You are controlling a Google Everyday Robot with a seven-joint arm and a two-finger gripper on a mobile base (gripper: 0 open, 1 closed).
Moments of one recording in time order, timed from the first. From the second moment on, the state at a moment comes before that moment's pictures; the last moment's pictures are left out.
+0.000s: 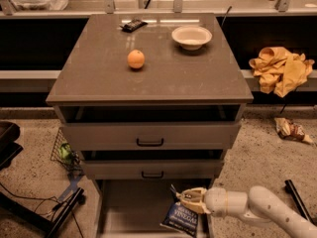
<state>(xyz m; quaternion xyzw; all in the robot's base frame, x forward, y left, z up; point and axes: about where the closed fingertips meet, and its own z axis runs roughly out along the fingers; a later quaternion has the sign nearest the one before) 0.451 -0.106 0.446 -0.42 0.67 0.42 0.44</state>
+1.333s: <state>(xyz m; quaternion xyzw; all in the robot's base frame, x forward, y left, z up) 0.474 -0.192 0.689 -0.36 0.69 0.37 0.51</state>
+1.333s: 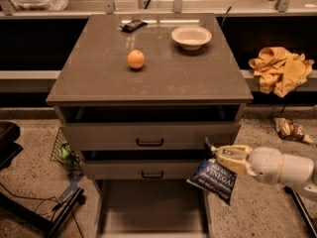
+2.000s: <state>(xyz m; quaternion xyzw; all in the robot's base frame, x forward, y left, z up) 0.496 -0.212 0.797 -0.35 0.69 0.34 0.53</state>
